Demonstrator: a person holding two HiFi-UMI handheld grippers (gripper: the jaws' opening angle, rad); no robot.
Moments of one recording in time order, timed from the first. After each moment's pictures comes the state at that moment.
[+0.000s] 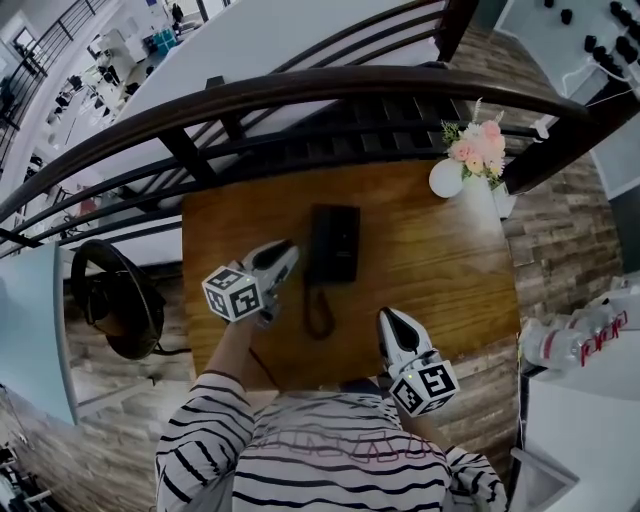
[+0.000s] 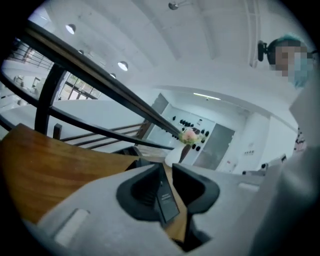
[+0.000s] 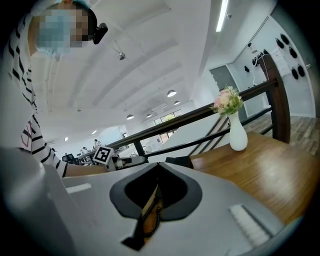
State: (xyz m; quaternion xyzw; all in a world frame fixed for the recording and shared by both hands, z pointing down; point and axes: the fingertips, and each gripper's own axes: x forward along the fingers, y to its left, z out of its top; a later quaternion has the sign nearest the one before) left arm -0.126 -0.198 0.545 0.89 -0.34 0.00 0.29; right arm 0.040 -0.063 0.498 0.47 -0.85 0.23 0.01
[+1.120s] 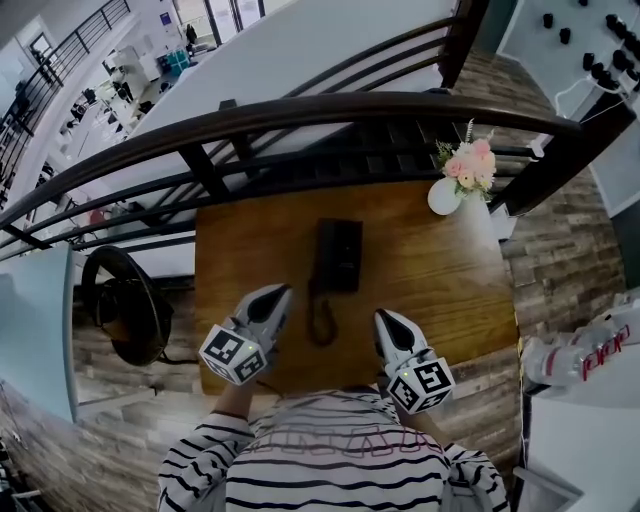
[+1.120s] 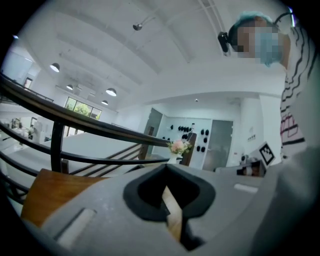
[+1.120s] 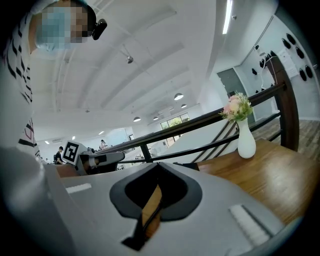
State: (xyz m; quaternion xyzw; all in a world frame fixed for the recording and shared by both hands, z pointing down) left arm -0.134 -0.088 0.445 0.91 -0.40 -0.01 0.14; right arm 0.025 -0.048 0.467 0.44 -0.87 0.21 0.00
